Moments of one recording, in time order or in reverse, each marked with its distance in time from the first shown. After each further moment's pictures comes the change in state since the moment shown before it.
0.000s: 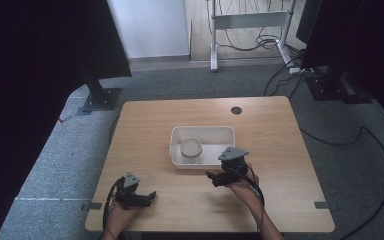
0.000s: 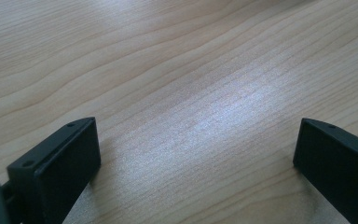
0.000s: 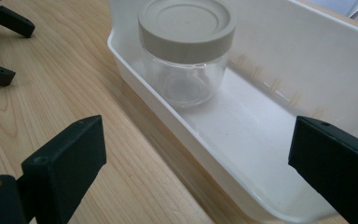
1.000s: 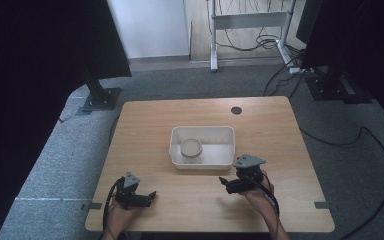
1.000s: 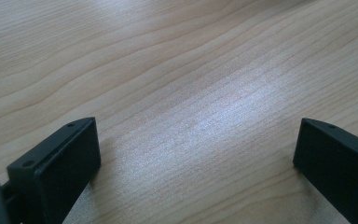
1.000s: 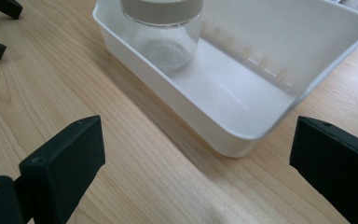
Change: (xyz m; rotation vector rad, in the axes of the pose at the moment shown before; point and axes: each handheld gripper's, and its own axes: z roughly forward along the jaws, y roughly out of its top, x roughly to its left) left arm 0.000 0.000 0.000 0.000 0.000 0.000; right arm -0.008 -0.030 -0.035 0.005 -0.052 0.018
